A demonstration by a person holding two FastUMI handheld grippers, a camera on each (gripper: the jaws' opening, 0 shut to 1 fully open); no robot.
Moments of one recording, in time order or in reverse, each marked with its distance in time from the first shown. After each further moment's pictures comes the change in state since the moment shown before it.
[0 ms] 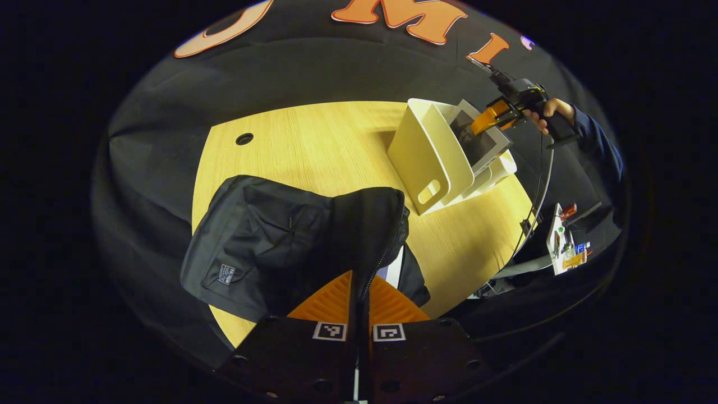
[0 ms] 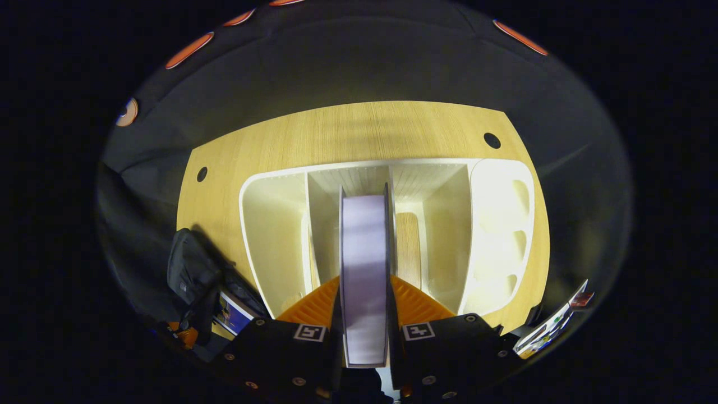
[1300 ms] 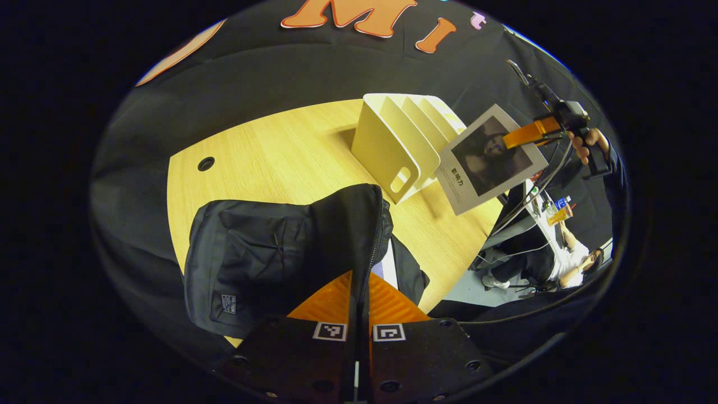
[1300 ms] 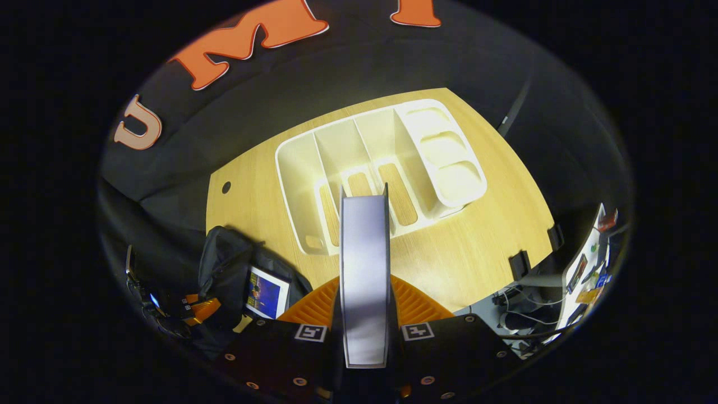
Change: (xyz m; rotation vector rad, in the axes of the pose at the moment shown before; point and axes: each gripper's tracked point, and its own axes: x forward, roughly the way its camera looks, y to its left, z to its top) left arm -0.003 0.009 -0.004 0.228 -0.002 -0.167; right arm -0.107 0.013 -0.164 0.269 -0.126 0.071
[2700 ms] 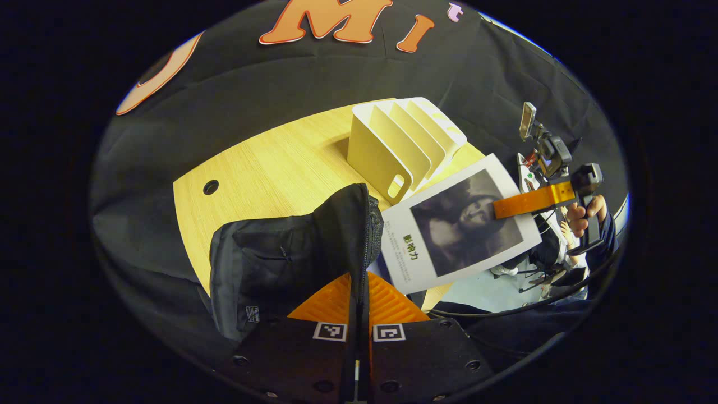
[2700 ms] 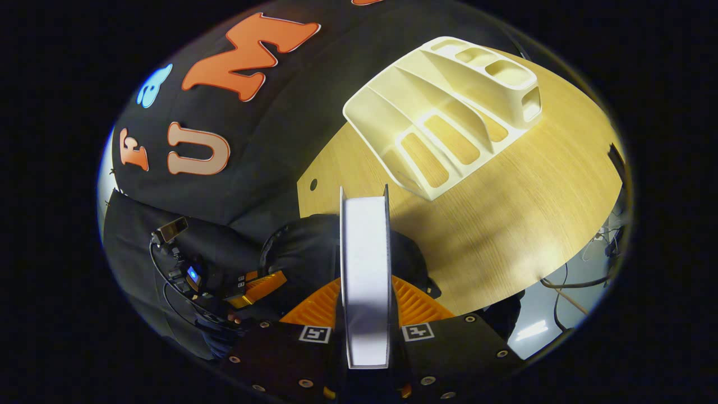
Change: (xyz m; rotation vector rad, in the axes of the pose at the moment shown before) left arm -0.038 0.007 0.022 0.098 -0.011 0.027; right arm 0.014 0.125 -0.119 0.237 0.001 0.535
